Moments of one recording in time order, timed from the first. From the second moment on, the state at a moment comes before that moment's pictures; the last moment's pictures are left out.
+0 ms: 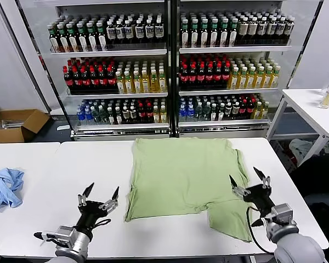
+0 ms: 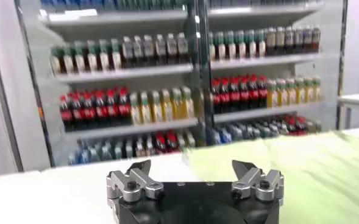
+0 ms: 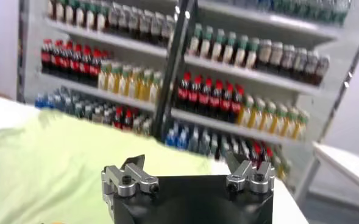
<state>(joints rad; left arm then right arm) 1.54 -1.22 -0.47 -2.17 -0.27 0.36 -0.08 -1.59 0.95 0.62 2.17 0.42 -0.42 0.15</state>
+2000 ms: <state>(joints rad) 1.46 -1.17 -0.34 -2.05 -0.37 0.55 -0.23 -1.70 0.98 0.55 2.23 0.62 -0.44 0.17</state>
